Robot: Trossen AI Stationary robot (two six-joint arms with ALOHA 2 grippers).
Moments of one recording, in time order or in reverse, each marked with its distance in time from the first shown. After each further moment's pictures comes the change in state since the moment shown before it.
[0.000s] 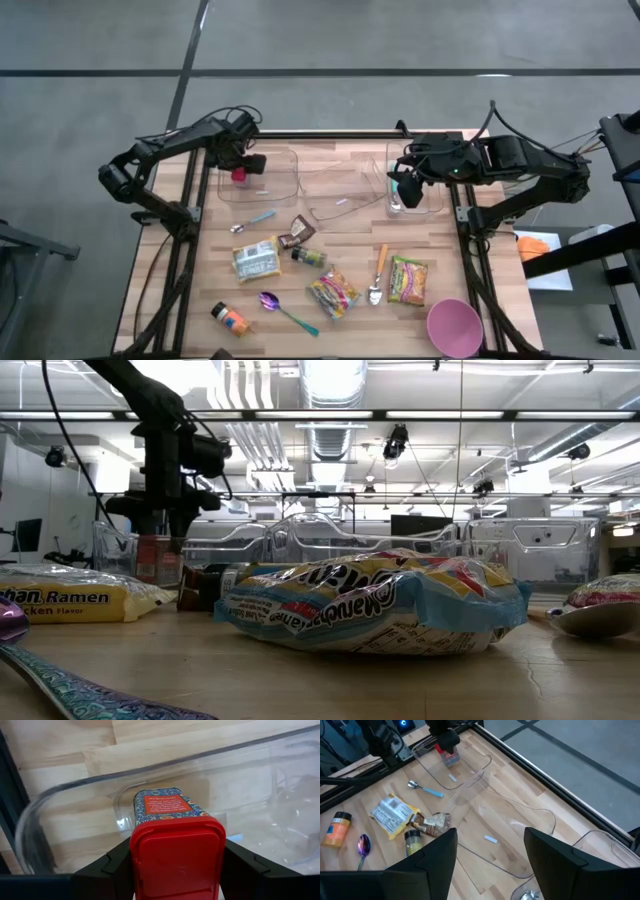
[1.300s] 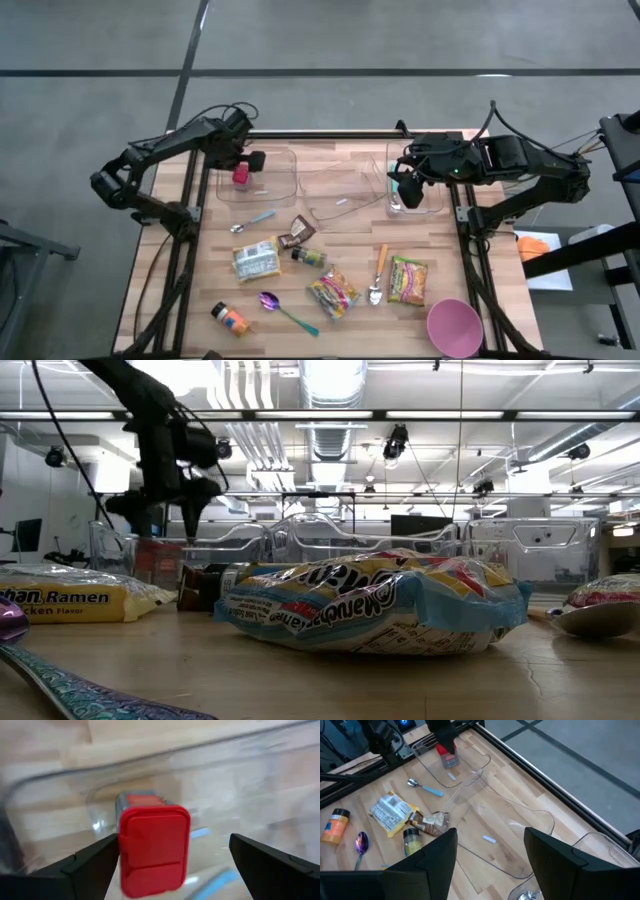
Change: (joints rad) left arm 0.024 -0.084 -0.011 0.027 0.109 -0.002; right arm -0.001 -0.002 0.000 -0.001 -0.002 -0.026
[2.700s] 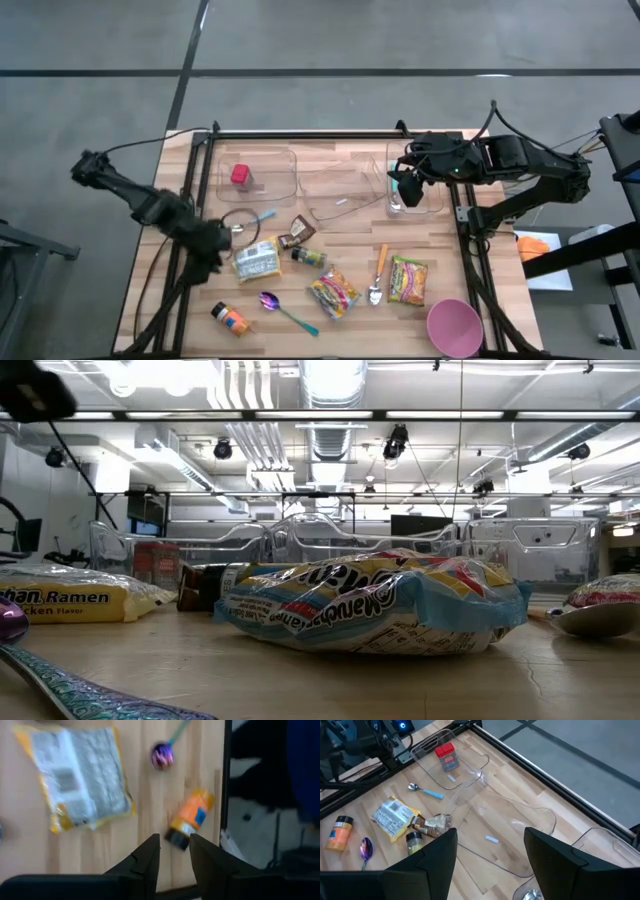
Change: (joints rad) left arm -1.355 -0.450 -0.052 -0.104 0.126 -0.076; right arm -0.002 -0.002 0.000 -0.001 0.002 0.053
